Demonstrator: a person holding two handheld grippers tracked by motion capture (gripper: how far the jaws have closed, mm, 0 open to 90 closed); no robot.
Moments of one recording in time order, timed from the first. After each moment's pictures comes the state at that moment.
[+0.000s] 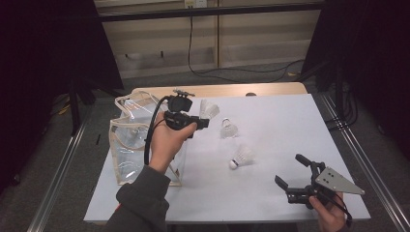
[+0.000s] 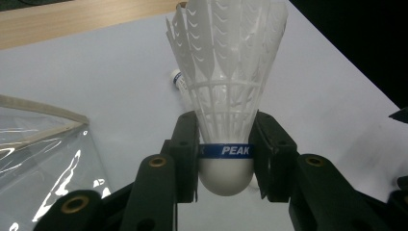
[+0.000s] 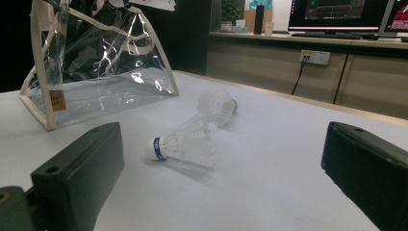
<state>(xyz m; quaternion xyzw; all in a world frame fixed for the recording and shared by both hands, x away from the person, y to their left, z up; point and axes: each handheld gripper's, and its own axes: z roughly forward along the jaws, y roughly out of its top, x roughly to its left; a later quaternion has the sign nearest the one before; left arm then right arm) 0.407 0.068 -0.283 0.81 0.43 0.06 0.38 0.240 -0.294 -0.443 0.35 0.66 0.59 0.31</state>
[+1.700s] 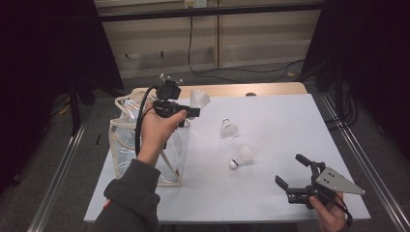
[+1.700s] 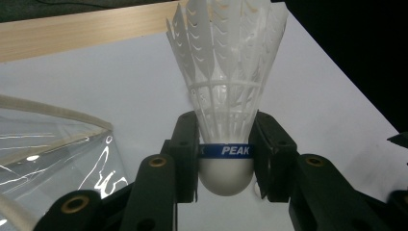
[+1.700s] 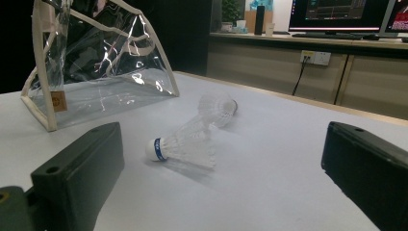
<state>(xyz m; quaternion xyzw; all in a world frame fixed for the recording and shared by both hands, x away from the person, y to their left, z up) 0.426 0.089 -0.262 0.79 0.46 0.05 0.39 0.240 -0.294 -0.443 0.35 0.66 0.59 0.31</state>
